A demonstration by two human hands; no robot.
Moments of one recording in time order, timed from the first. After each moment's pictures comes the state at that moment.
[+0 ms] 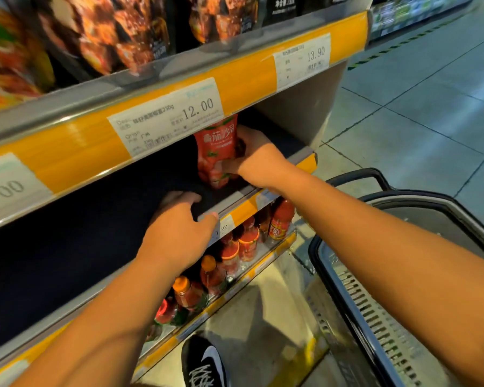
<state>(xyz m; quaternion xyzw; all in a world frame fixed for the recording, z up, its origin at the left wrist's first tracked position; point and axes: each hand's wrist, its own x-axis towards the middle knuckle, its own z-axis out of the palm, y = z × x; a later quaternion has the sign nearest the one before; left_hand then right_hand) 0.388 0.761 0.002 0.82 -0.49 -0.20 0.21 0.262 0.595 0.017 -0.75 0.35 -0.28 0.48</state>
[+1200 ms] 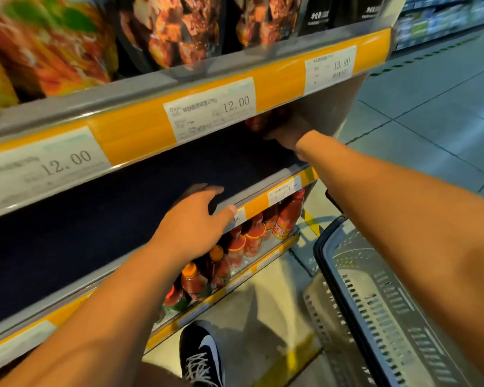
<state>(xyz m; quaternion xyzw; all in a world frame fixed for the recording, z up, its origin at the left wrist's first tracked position) 0.391 0.780 0.016 0.78 -0.54 -0.24 0.21 0.261 0.498 0.011 -0.77 0.51 -0.20 0.33</state>
